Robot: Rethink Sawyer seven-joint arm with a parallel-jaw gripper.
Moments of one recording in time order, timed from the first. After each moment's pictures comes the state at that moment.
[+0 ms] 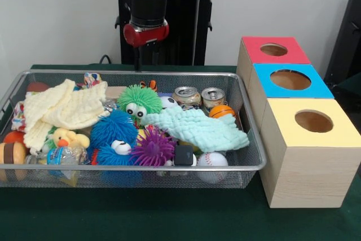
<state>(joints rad) -0.55 -0.65 0.13 2.10 -0.96 0.16 1.52</state>
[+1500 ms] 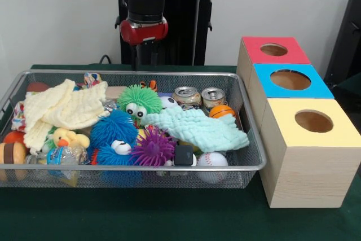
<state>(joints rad) -0.58 -0.72 0.17 2.10 -0.90 0.15 1.52</state>
